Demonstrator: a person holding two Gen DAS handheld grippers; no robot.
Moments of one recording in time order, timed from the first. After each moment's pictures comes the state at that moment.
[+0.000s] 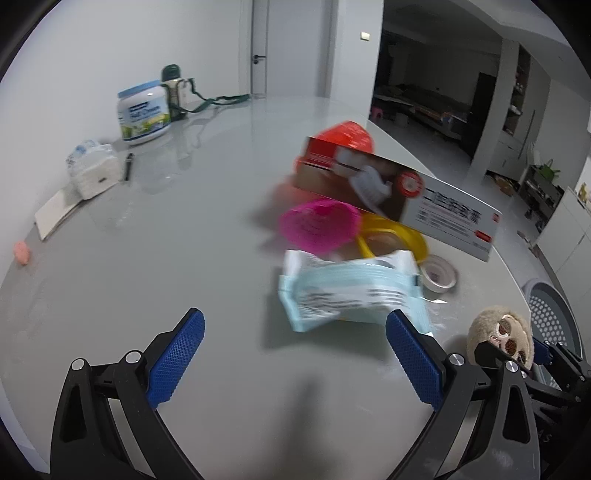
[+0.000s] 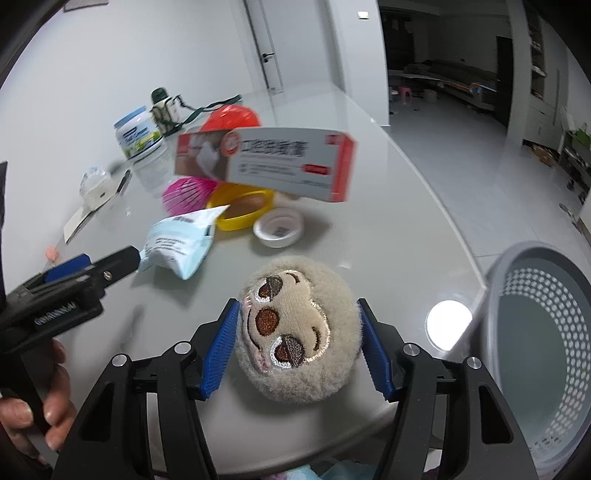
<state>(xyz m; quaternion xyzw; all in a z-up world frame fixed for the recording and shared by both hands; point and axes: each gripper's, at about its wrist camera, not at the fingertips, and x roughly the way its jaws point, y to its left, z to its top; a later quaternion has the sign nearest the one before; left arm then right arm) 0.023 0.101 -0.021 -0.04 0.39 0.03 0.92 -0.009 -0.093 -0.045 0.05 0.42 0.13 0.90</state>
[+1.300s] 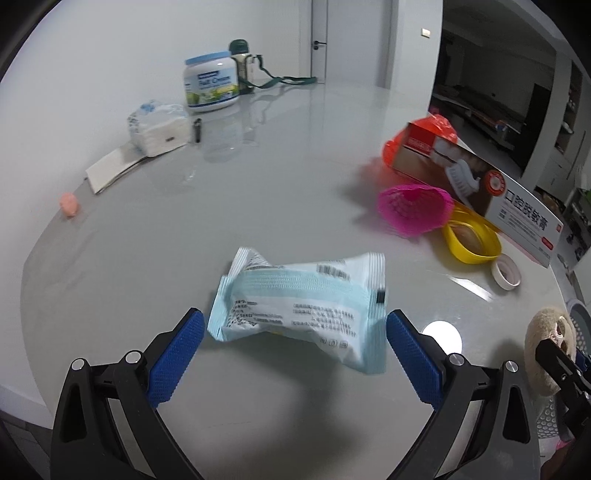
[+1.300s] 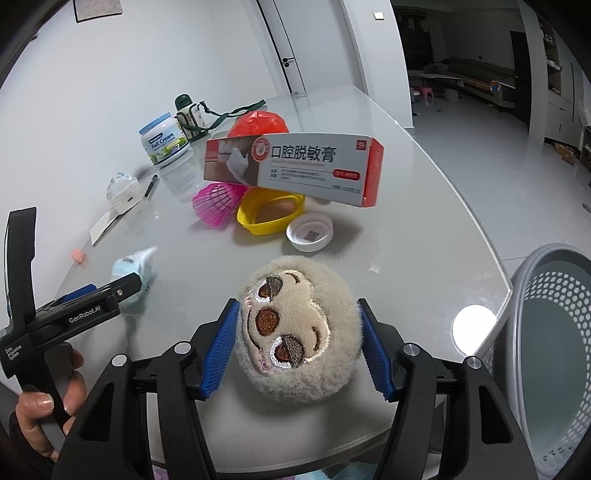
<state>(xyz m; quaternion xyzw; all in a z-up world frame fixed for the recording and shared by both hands) 0.001 0.154 -0.031 -0.06 0.42 0.14 0.89 -0.011 -0.087 -0.040 0.07 0.41 0.18 0.89</state>
